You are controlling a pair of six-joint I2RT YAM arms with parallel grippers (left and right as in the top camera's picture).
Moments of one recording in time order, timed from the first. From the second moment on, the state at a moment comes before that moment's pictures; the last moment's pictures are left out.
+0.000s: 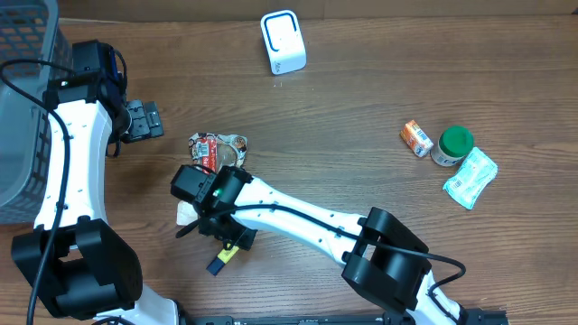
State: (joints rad) left arm 0.18 1.77 1.56 -1.10 -0.15 -0.12; right arm 1.10 2.17 1.82 -1.11 -0.14 1.46
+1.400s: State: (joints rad) left arm 0.18 1.77 1.56 -1.10 -0.15 -0.12; right arm 1.17 2.17 1.60 -0.89 -0.07 1.64
